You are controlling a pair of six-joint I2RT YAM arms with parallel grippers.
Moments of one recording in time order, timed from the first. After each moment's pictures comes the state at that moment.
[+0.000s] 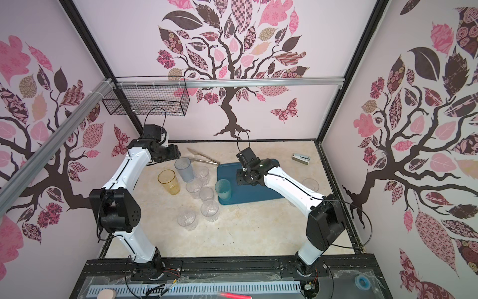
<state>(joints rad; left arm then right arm) 0.02 1.83 1.72 -0.90 0.12 -0.16 0.64 1.61 1.39 -0.75 0.02 0.51</state>
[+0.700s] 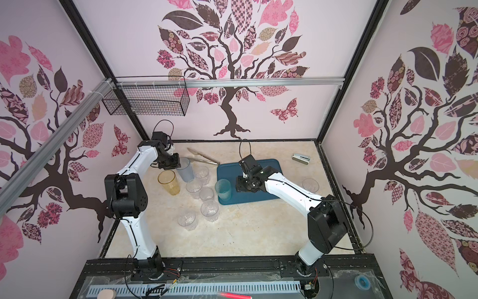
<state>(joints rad) 0.04 2.03 1.77 -0.97 0.14 -0.10 0.64 1.60 1.26 -0.66 -0.10 0.58</state>
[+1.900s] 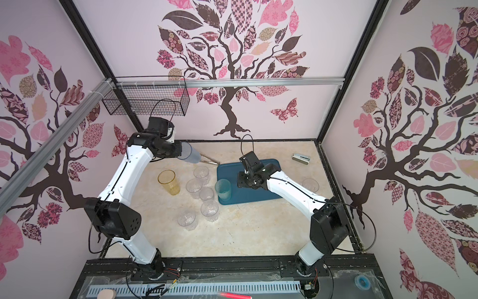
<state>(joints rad) -0.18 1.74 1.90 -1.10 0.01 -0.15 0.62 1.57 1.31 -0.69 0.00 0.59</state>
